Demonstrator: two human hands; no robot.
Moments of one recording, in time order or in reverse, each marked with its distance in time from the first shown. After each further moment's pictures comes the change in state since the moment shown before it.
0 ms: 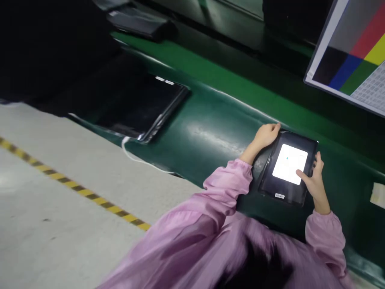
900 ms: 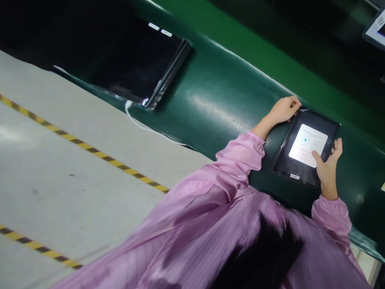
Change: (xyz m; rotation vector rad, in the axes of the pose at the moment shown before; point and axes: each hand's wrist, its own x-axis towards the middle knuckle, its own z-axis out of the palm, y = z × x) left_hand 0.004 -0.010 -0.002 -0.248 -0.108 0.151; right_hand -0.018 -0.029 0.003 -0.065 0.107 -0.011
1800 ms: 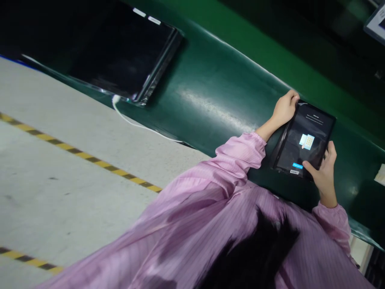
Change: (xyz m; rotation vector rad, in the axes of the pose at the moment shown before) left_hand -0.006 0.002 0.024 0.088 0.273 0.070; right_hand -0.041 -0.021 -0.011 0.087 -0.141 -0.023
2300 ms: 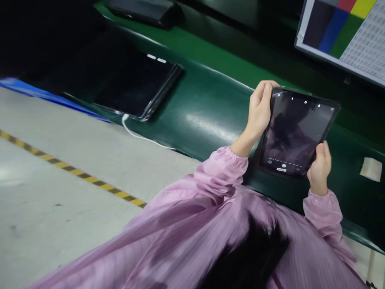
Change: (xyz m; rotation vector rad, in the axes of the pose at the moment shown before) left_hand -0.045 0.079 -0.031 -0.220 0.306 0.373; right_hand 0.021 -0.020 -0.012 0.458 0.264 -0.027
